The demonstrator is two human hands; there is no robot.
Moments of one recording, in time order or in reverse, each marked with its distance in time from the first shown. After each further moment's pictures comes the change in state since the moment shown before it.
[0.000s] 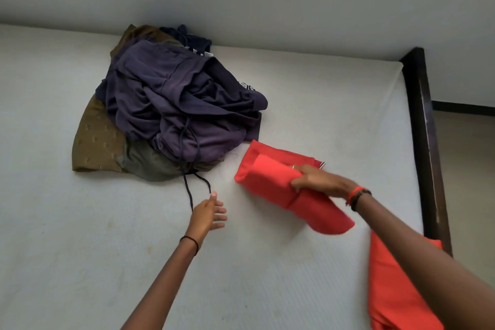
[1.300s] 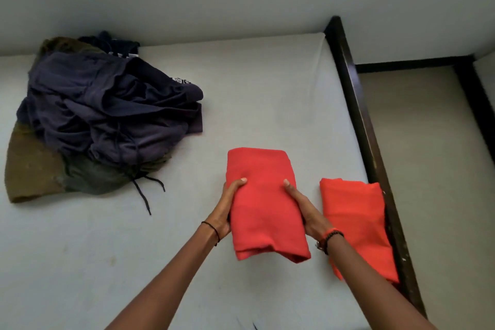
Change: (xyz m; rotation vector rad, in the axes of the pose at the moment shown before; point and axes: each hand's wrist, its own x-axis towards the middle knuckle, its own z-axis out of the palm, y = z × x) left_hand -0.030 -0.028 0.128 -0.198 -0.515 -0.163; right_hand -0.093 0.116 0.074 1.222 0.333 0.109
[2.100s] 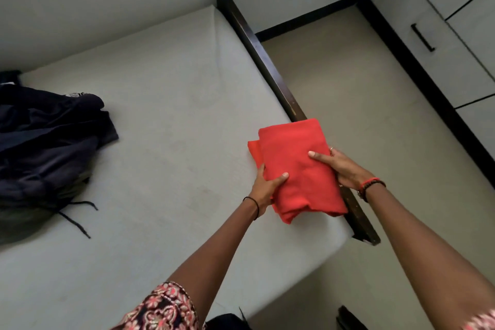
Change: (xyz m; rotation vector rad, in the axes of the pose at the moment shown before) left_hand 0.015 -0.144 0.178 0.530 -0.202 0.024; right_hand -0.110 -0.003 -0.224 -0.043 0.316 -0.314
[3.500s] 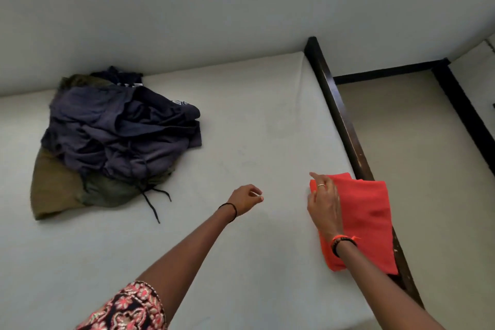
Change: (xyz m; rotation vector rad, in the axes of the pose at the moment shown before) left_hand -0.064 0.079 -0.178 0.707 0.240 0.079; right_hand 0.014 0.014 0.186 -1.088 0.440 -0.666
